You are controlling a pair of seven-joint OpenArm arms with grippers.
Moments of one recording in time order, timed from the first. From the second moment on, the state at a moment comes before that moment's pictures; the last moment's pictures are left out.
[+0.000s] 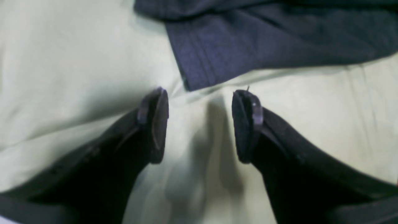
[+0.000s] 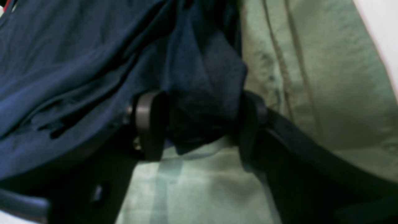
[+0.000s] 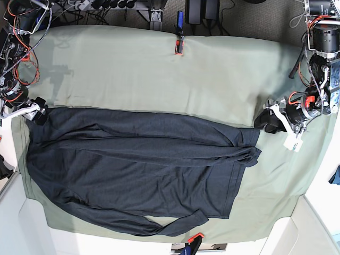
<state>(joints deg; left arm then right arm) -6.3 -32.4 -6.7 65.0 -39.9 -38.2 39.0 4.3 14.4 31.3 74.4 32.0 23.1 -50.3</state>
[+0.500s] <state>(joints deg) -14.0 -25.1 -6.8 57.1 -35.6 -38.4 36.6 4.5 12.7 29.4 74.3 30.9 23.1 -49.2</state>
